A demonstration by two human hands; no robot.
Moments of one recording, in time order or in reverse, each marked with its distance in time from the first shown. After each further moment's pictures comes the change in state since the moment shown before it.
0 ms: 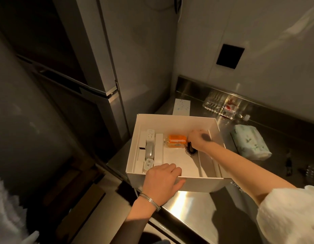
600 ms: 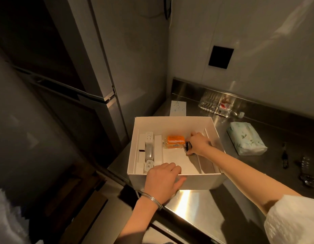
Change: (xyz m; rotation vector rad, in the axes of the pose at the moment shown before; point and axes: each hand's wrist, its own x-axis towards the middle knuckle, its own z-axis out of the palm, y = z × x) left_hand 0.002 0.001 -0.006 0.000 -0.033 -0.014; right_hand -0.028 -0.005 0.003 -0.232 0.046 -0.005
